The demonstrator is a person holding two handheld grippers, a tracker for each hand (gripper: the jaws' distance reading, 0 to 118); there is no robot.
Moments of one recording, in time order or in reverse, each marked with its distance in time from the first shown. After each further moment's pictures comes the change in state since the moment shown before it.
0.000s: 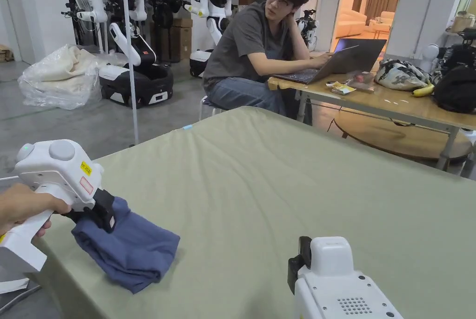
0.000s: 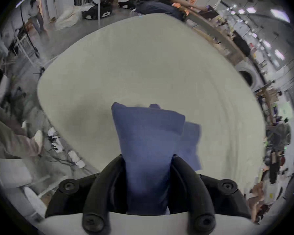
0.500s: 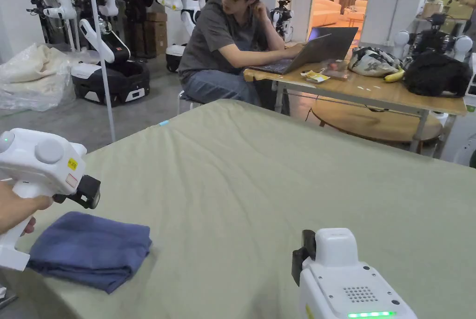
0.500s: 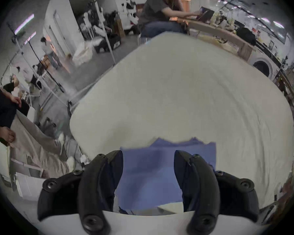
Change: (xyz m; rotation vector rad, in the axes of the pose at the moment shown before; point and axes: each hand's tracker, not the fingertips) left arm 0.040 0.023 0.031 0.364 0.291 -0.208; right arm 0.040 -0.002 0.015 -0.016 -0.062 -0.049
